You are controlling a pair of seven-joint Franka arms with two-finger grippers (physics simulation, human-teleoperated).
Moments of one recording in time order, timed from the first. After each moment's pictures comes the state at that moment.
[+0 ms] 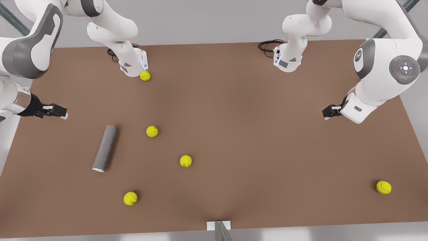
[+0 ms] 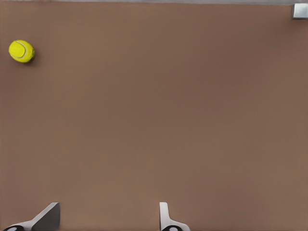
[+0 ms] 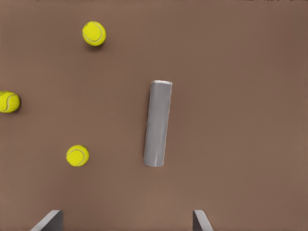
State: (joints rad) left arm -0.04 0.18 -0.08 -1.37 0.07 1.50 -0.17; right arm 0.05 0.20 -0.18 -1.24 0.02 1.34 -0.07
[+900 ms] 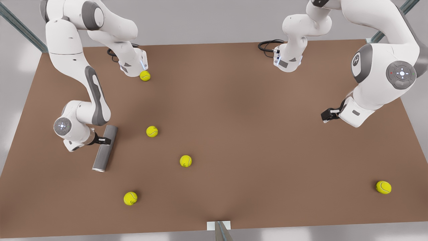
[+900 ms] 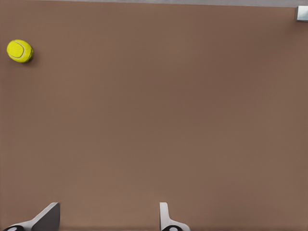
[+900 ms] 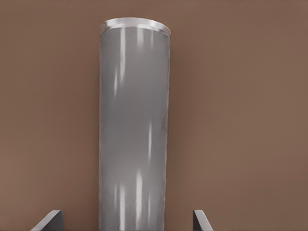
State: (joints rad) left arm -0.05 0.20 -0.08 -1.37 0.07 1.52 -0.18; right arm 0.02 0.36 -0.17 -2.11 0.00 2.39 -0.01
